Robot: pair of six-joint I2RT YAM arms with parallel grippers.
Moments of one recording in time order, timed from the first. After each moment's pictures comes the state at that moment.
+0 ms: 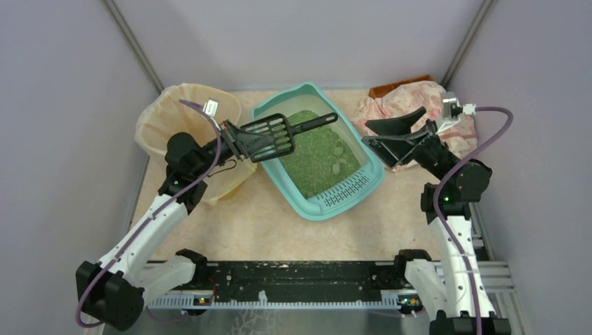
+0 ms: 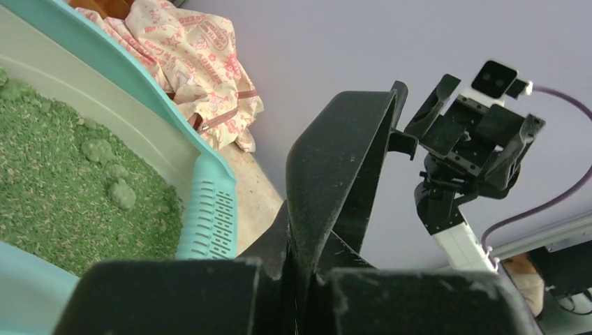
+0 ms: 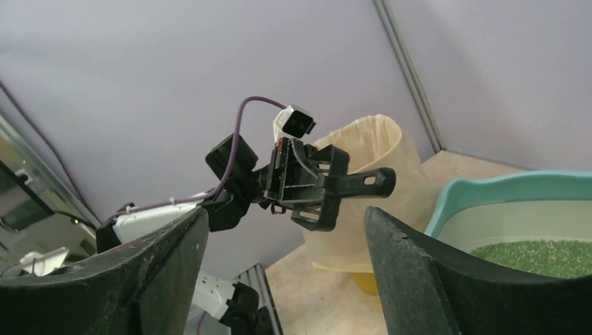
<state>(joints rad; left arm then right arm) -0.39 1.02 0.82 0.38 0.58 -0.98 -0.04 0.80 0.80 0.74 -0.92 1.20</state>
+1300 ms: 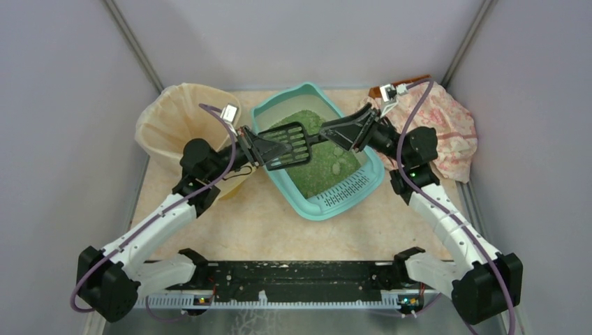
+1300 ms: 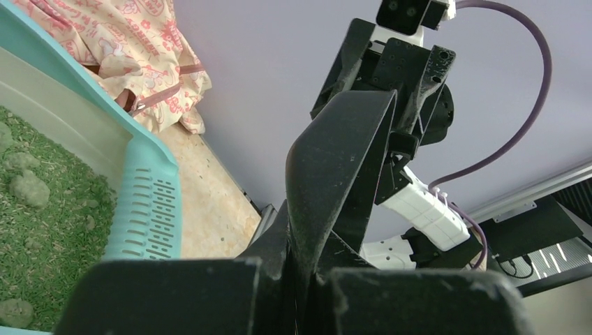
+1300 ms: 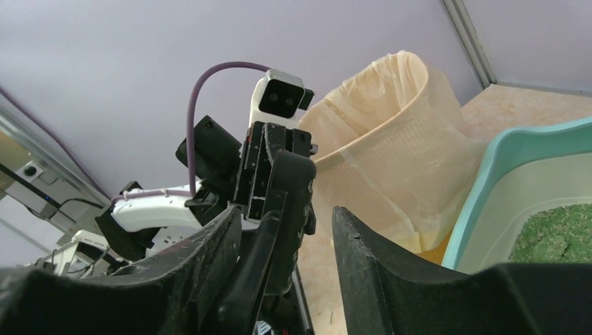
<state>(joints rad) -0.56 1.06 0.77 0.53 0.52 -1.08 0.36 1.04 0.87 0.61 -0.76 0.95</state>
